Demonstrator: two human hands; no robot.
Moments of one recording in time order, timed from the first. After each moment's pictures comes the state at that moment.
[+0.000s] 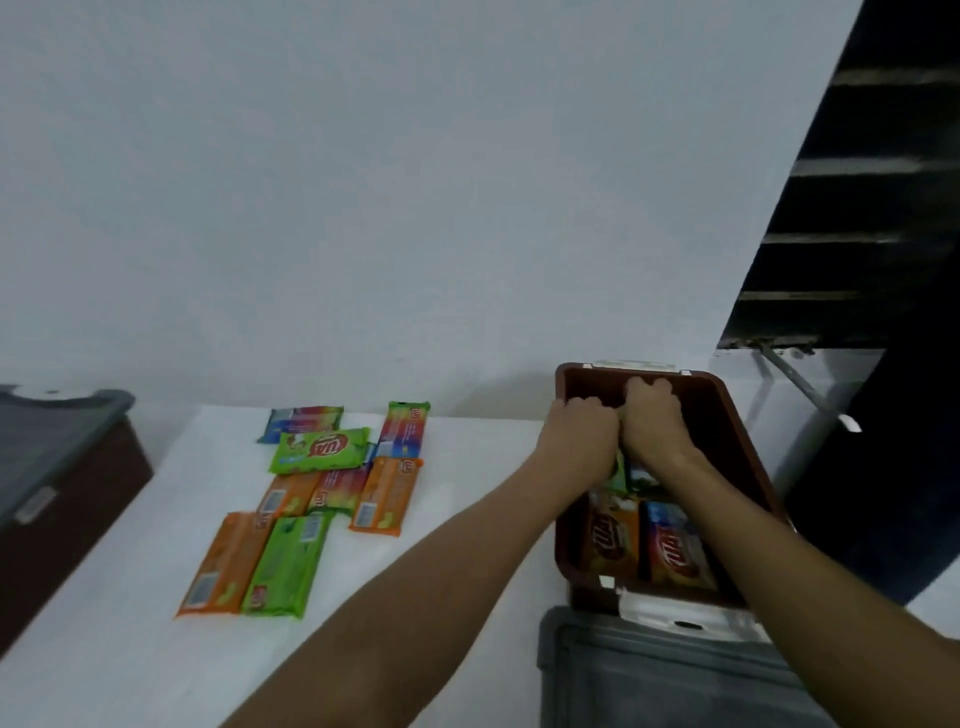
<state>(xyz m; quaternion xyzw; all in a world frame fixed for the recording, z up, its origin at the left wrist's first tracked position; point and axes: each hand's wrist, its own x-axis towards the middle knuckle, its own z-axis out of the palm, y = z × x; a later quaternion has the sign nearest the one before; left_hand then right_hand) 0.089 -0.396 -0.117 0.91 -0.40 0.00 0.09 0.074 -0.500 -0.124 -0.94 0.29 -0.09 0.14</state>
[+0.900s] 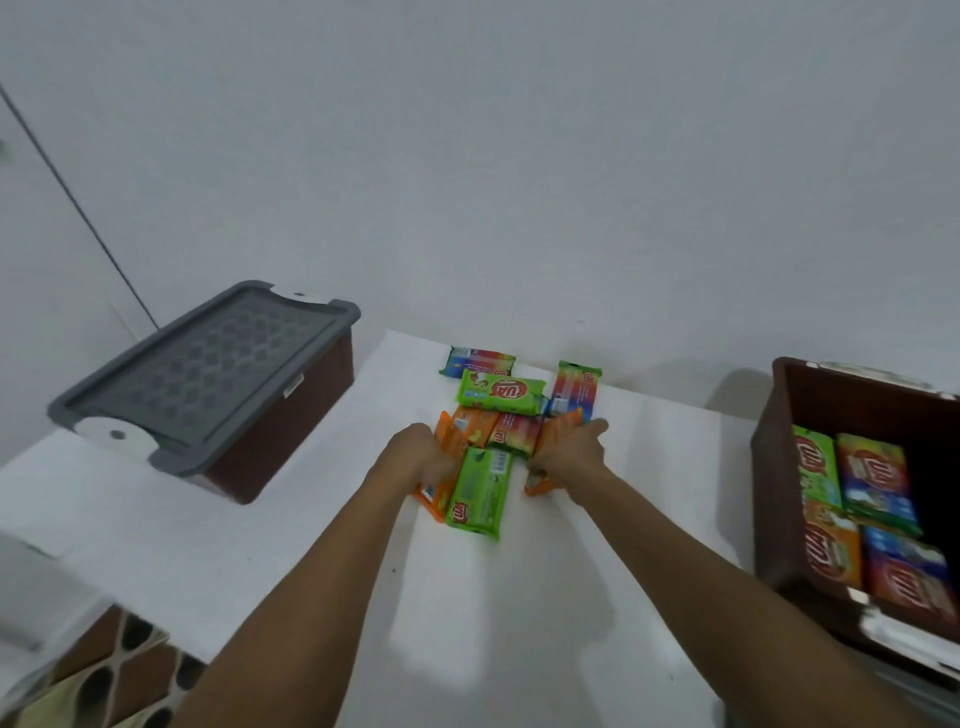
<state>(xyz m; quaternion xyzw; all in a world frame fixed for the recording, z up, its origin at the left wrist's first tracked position) 0.135 -0.049 -0.172 0.95 0.08 -0.20 0.21 0.135 -0.227 -0.196 -0.81 0.32 0.09 0.48</state>
